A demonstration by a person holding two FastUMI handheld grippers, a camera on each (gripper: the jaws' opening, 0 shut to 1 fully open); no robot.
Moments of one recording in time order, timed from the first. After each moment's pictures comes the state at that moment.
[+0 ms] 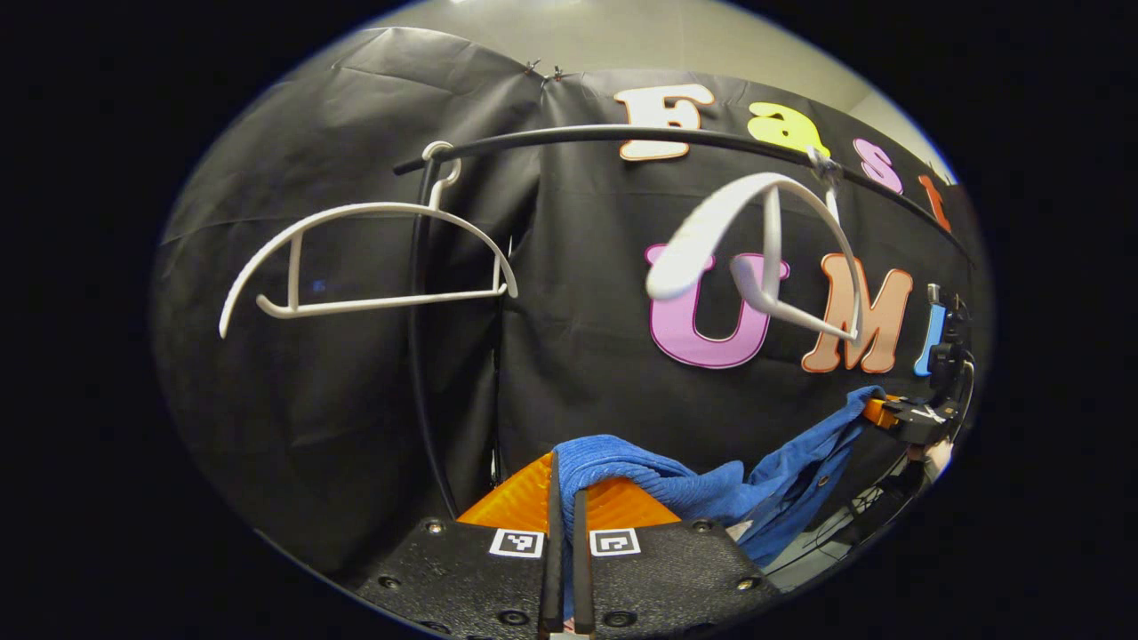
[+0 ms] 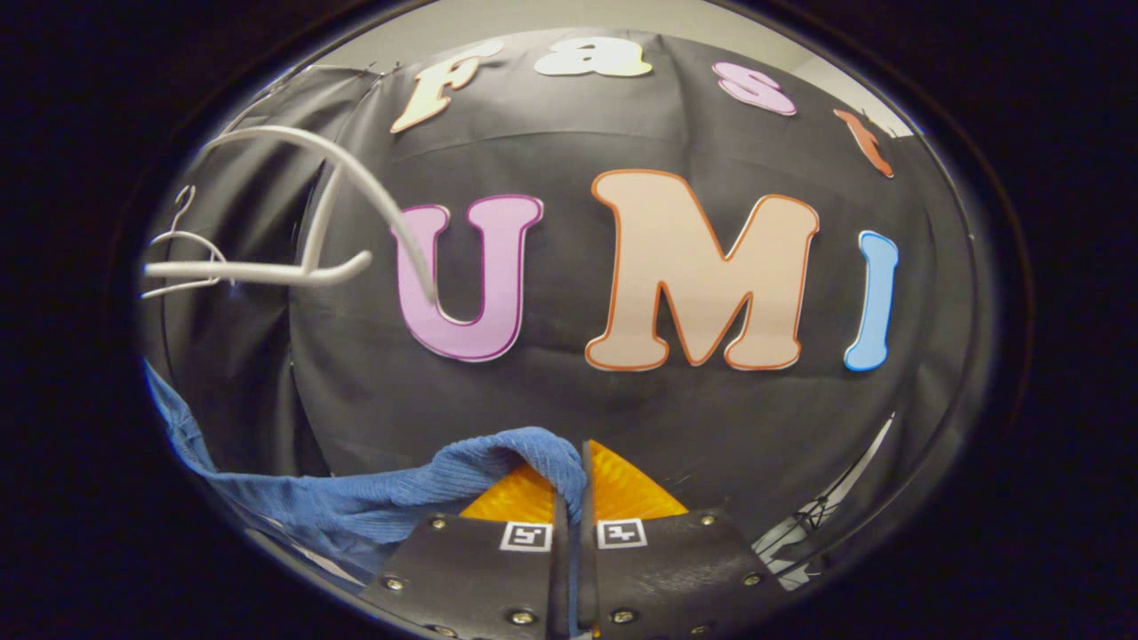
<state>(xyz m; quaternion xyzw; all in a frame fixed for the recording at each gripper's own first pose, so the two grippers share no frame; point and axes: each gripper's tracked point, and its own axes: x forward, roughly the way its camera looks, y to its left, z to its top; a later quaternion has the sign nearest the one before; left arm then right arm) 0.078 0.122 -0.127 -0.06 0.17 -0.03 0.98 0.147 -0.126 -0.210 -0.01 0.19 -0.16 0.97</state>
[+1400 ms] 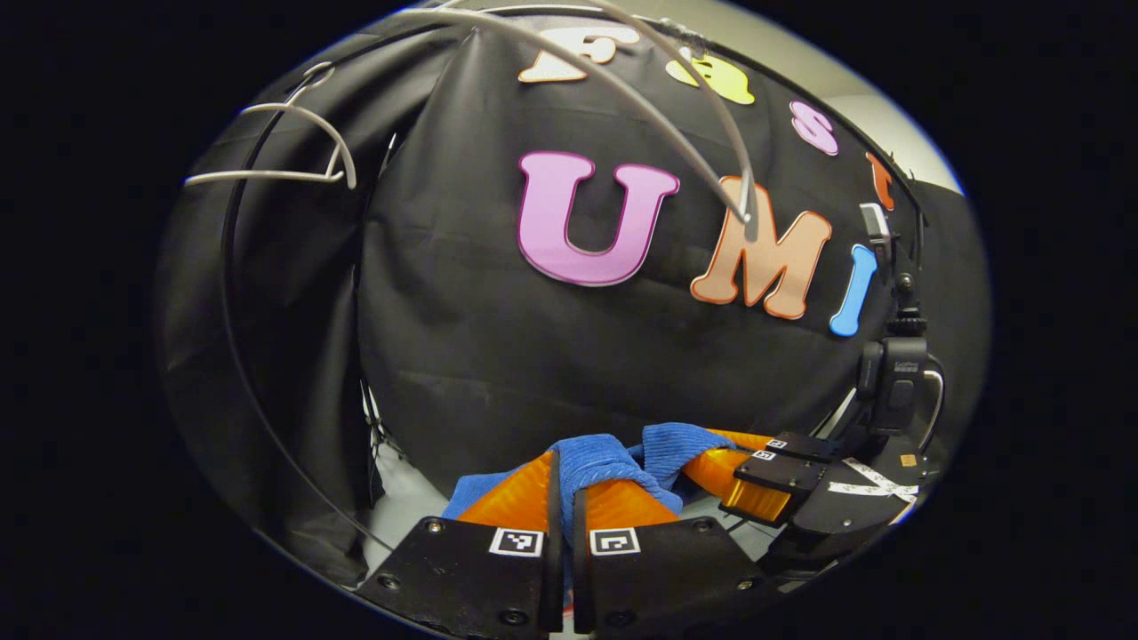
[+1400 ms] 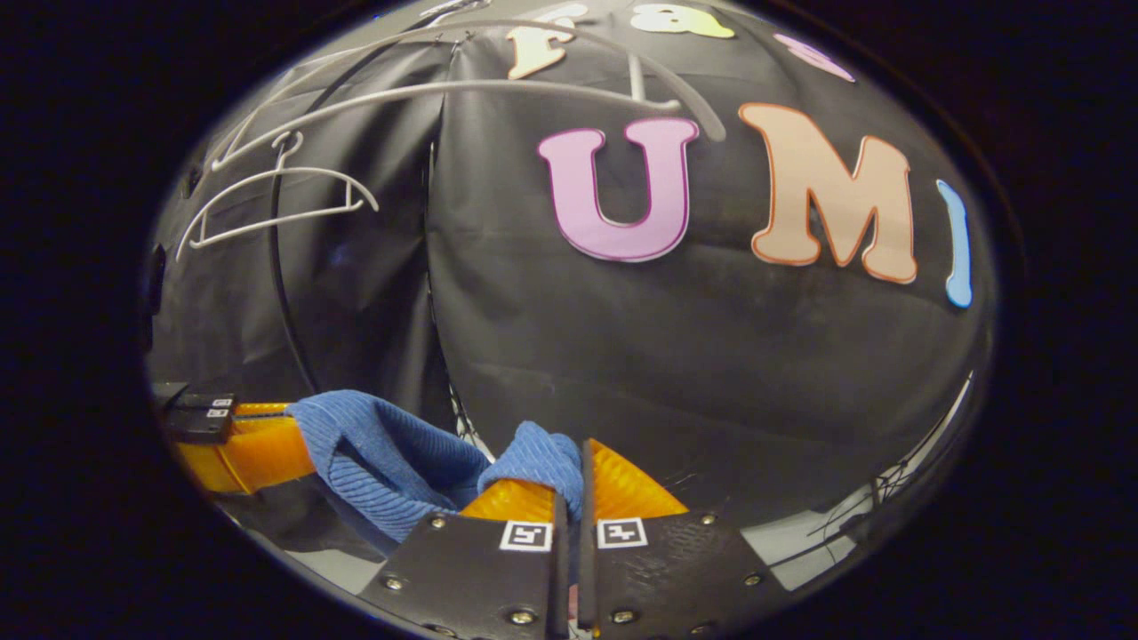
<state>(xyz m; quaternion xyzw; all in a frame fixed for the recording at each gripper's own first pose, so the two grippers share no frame) 0.056 -0.047 -0.231 -0.10 0.26 -0.19 0.94 0.075 0.032 -0.298 0.04 0.30 0.02 0.95</state>
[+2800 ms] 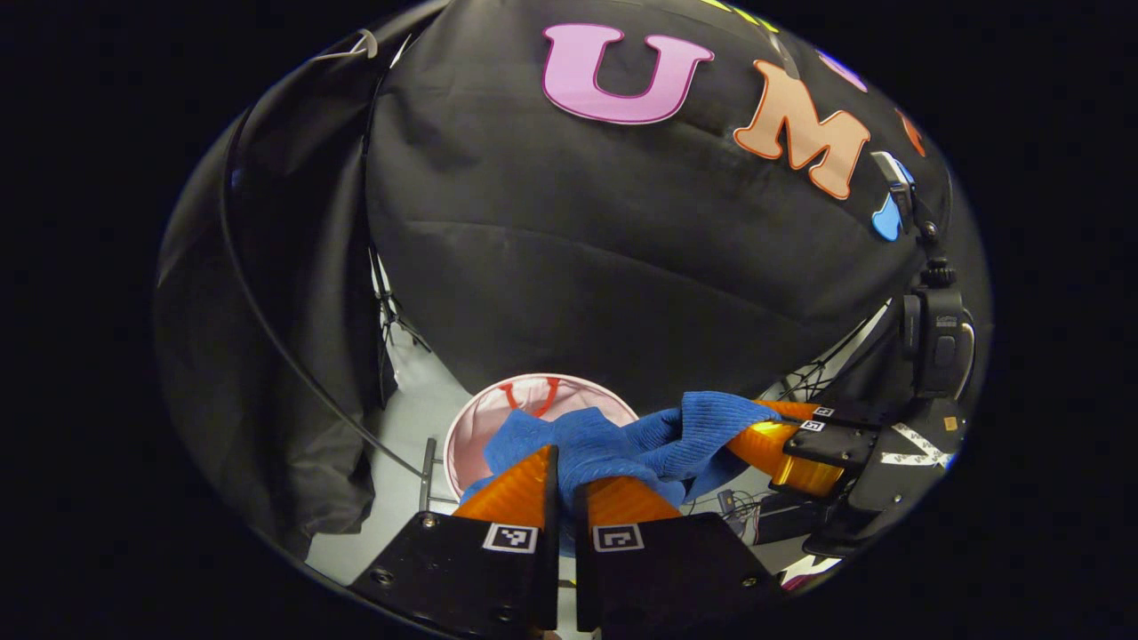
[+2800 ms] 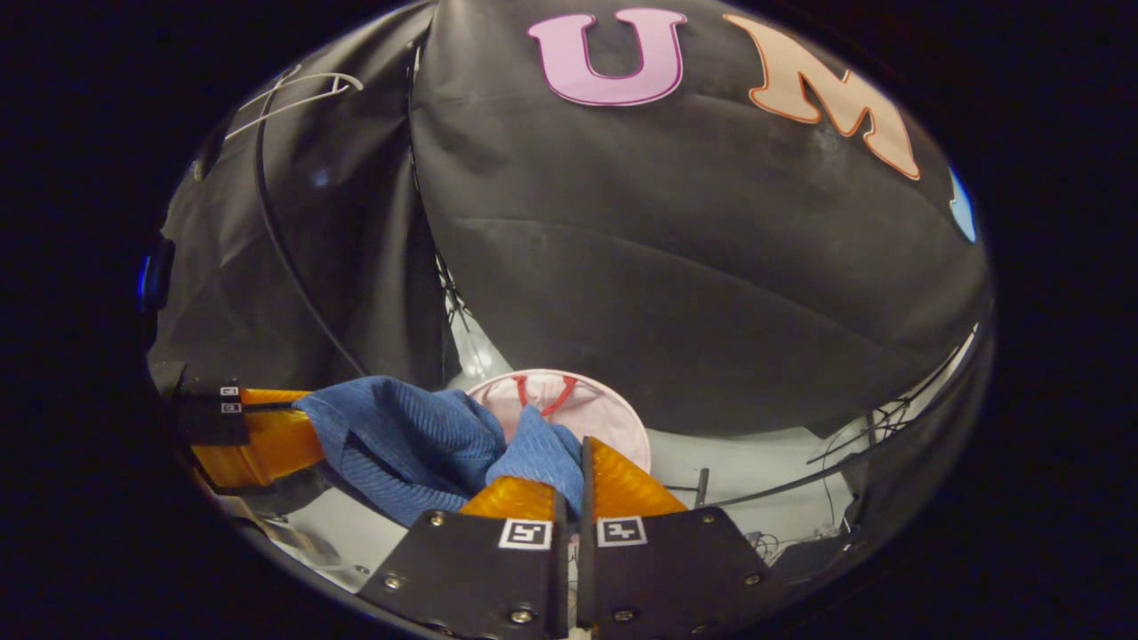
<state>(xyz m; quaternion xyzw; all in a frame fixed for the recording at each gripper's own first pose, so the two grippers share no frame) -0.031 -0.040 -0.379 -0.07 0.45 -0.17 0.87 -0.028 0.029 -0.433 0.03 0.48 0.02 0.88</state>
